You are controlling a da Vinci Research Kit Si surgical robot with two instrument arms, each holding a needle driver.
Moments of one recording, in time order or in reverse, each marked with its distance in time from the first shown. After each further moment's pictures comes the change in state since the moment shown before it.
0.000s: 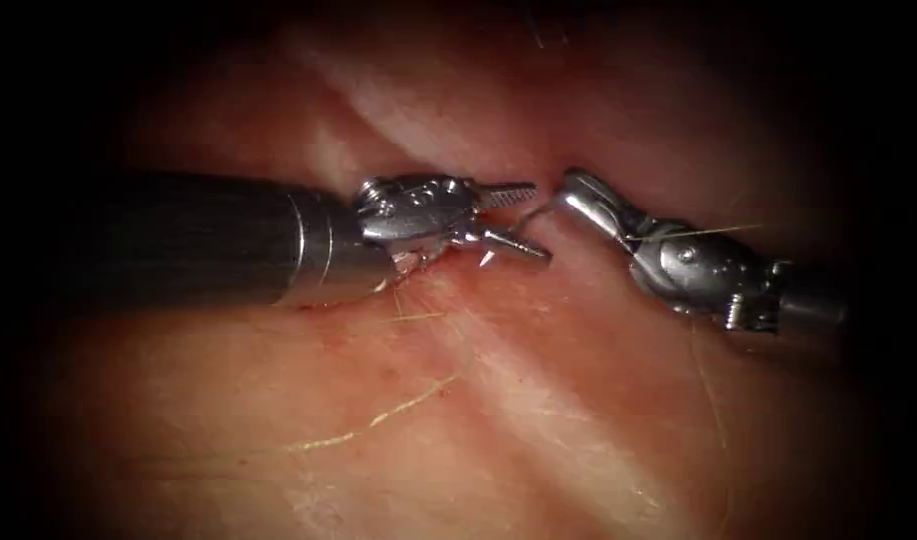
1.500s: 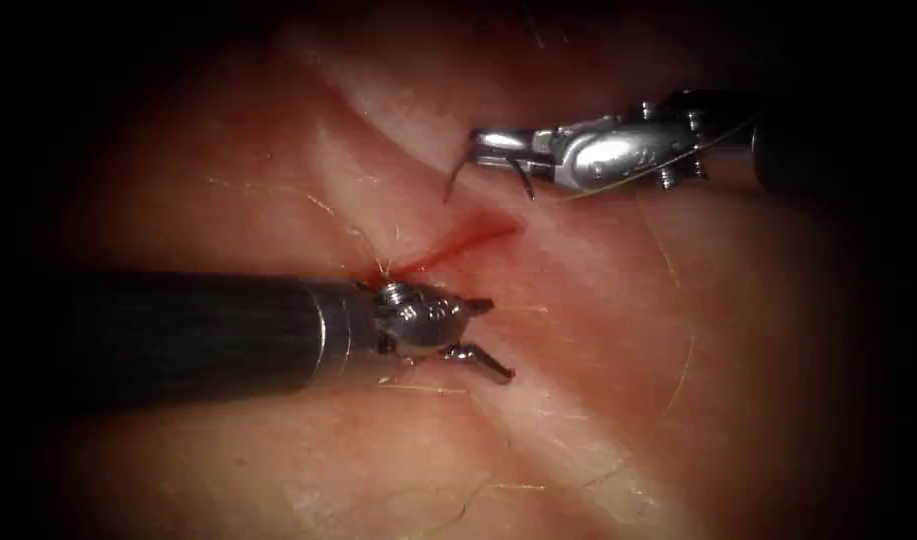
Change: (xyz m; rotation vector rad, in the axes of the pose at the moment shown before) right arm -0.008 0.005 0.007 0.403 0.077 -0.541; left arm -0.011 0.002 0.002 0.207 -0.572 0.230
